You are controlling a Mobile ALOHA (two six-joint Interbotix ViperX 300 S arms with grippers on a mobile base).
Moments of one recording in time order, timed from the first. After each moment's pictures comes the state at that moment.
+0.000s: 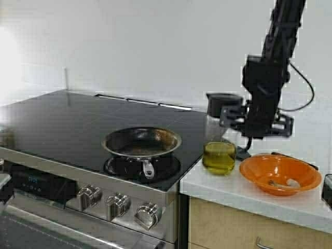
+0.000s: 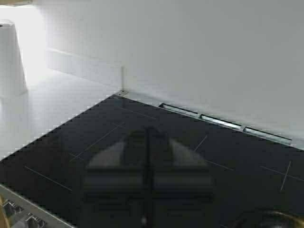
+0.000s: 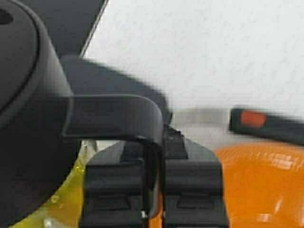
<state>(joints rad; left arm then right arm) 0.01 -0.99 1.21 0.00 -0.28 -0.03 0.50 0.63 0.70 0.73 -0.97 -0.06</state>
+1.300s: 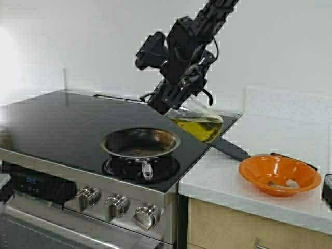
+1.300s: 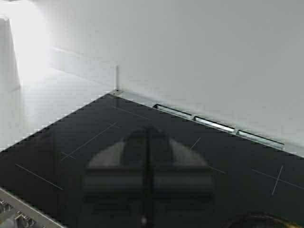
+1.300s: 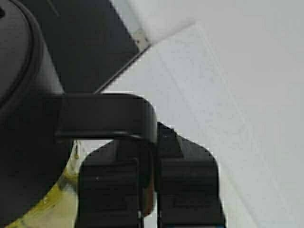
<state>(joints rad) 0.01 -0.99 1.21 0.00 -0.28 -0.06 0.74 0.70 0.13 1.30 -0.99 -1.74</state>
